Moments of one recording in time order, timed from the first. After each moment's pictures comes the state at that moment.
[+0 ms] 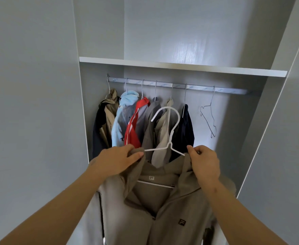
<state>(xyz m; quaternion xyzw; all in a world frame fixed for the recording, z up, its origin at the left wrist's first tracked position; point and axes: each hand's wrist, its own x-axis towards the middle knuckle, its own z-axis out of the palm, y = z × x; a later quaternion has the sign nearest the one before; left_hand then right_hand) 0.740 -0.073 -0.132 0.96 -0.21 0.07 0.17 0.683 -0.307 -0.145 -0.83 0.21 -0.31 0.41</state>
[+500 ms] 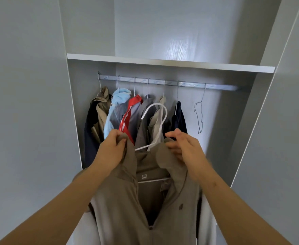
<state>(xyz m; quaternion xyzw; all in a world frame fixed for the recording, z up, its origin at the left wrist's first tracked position) 0.747 -0.095 -0.142 0.81 -0.15 0.18 0.54 0.670 -0.291 -0.118 -0.74 -0.03 -0.22 0.64</state>
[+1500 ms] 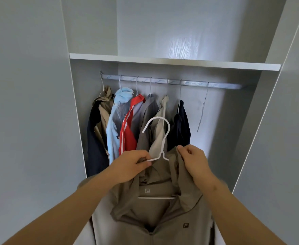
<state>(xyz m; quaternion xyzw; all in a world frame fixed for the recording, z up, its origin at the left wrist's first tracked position) 0.717 -0.106 -0.141 0.87 -0.36 0.01 0.34 0.681 -0.308 -0.152 -0.82 0.12 -0.21 0.52</state>
